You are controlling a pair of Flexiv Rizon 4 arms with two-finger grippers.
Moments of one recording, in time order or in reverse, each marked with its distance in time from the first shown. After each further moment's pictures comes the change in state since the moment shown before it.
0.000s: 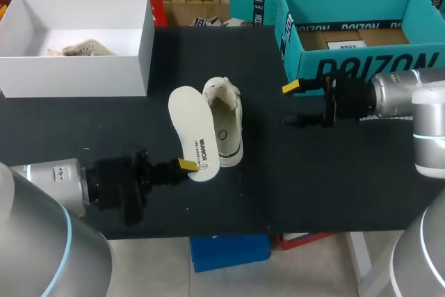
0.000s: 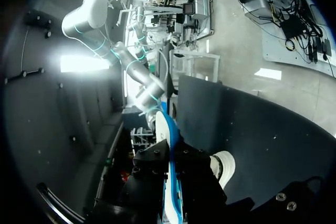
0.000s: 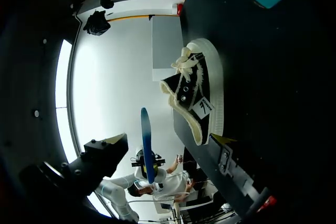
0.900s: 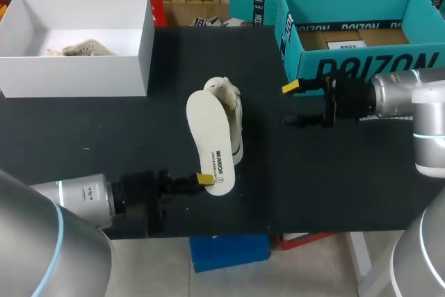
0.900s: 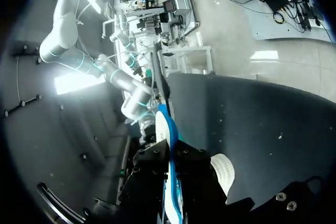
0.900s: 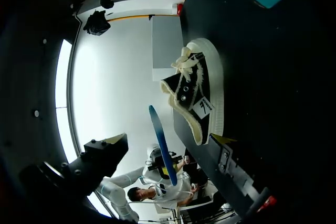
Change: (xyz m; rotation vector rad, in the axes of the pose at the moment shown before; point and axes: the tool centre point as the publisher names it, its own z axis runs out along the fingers) left arm 0.056 0.002 0.043 0.008 -0.042 0.193; right arm 0.000 0.000 0.000 0.000 0.000 0.000
